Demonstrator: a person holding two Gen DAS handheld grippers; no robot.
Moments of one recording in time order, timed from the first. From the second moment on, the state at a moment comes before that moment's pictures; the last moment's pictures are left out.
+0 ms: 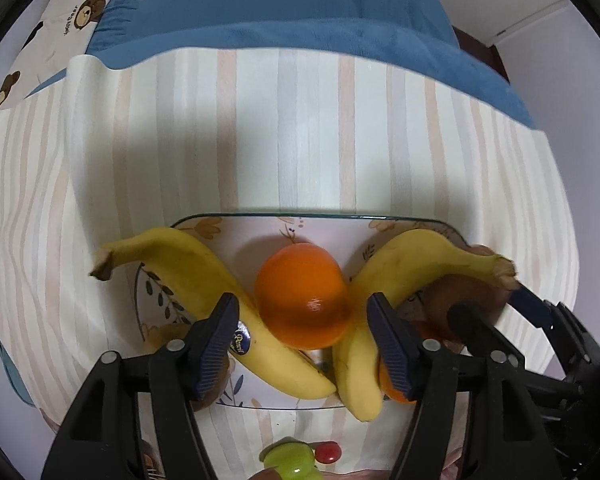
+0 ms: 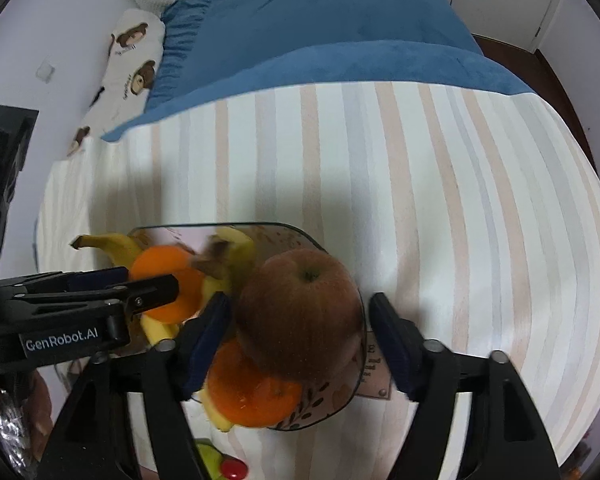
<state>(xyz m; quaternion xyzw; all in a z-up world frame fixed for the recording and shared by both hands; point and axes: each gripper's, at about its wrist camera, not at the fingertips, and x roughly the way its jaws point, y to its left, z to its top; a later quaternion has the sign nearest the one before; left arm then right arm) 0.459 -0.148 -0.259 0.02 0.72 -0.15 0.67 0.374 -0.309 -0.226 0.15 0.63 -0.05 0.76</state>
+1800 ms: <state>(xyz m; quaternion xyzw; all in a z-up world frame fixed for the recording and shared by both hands) 0.267 -0.067 -0.076 0.08 0.49 -0.12 0.86 0.203 -0.228 -0.053 0.05 0.48 -0.14 0.87</state>
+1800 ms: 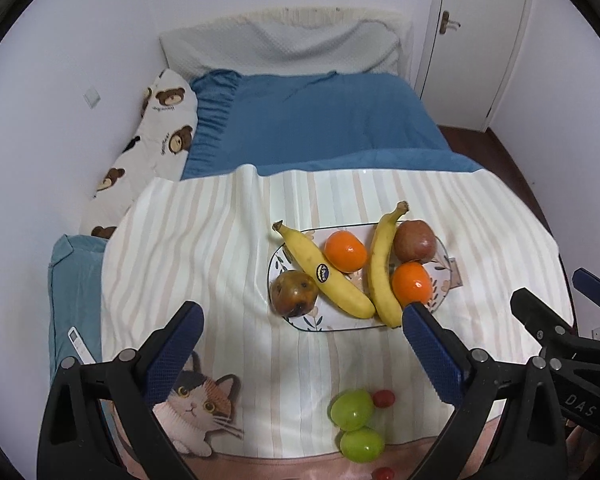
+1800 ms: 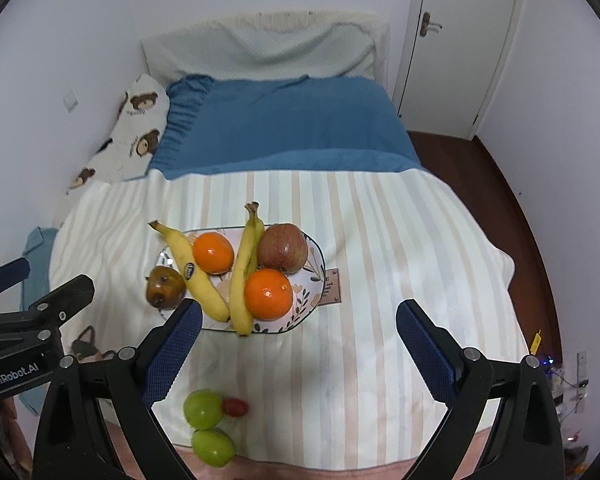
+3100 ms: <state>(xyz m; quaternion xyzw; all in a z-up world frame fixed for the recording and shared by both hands) 0.200 0.009 -0.258 0.15 0.63 -0.02 0.76 0.122 -0.126 -0.294 0.18 0.66 -0.03 0.73</state>
